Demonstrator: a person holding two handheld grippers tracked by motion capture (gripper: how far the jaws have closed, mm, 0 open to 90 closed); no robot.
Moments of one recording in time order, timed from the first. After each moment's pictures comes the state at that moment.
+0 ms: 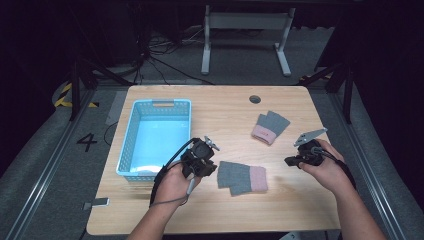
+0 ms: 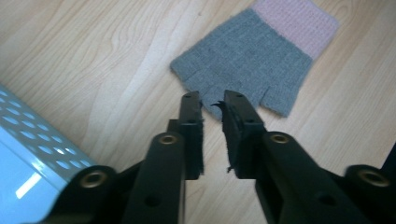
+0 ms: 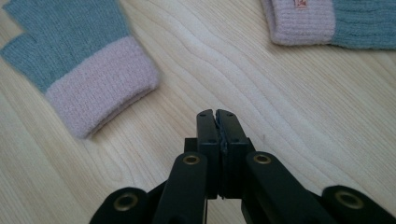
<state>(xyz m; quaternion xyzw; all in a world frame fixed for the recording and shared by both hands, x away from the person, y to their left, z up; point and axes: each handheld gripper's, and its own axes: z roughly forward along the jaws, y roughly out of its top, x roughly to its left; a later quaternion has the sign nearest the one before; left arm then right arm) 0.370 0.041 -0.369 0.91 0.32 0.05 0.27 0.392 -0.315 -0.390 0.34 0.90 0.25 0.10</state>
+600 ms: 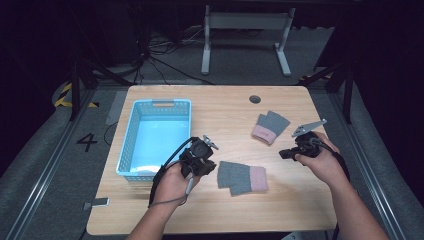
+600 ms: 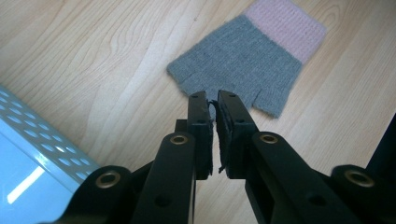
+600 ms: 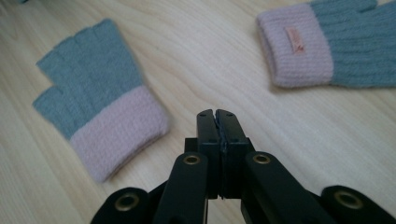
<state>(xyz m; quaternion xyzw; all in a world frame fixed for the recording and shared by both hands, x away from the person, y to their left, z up) 0.368 0.045 -0.362 0.90 0.32 0.04 0.28 0.410 -0.305 -0.376 0.36 0.88 0.29 0.08</state>
